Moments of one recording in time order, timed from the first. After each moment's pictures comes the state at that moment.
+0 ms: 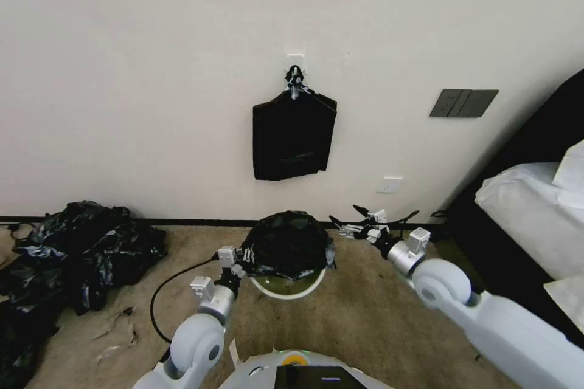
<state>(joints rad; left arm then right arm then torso) 1.56 -1.13 -0.28 -2.19 -0.61 0.11 -0.28 -1.31 0.59 0.28 2.18 0.99 -0.10 0.10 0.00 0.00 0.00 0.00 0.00</state>
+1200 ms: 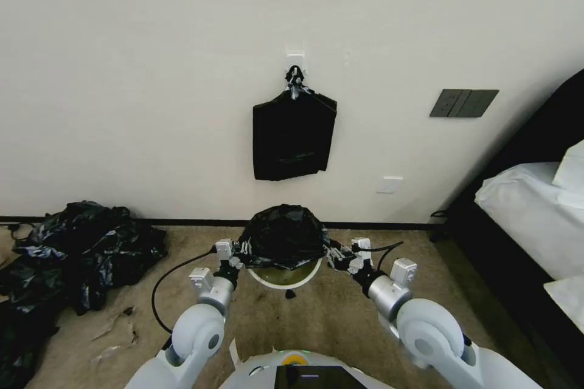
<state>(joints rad) 1.51 -1.11 -0.27 -2.18 -0.66 0.11 -0.32 -1.48 0.77 0.24 2.36 1.01 -0.24 0.32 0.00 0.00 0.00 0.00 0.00</state>
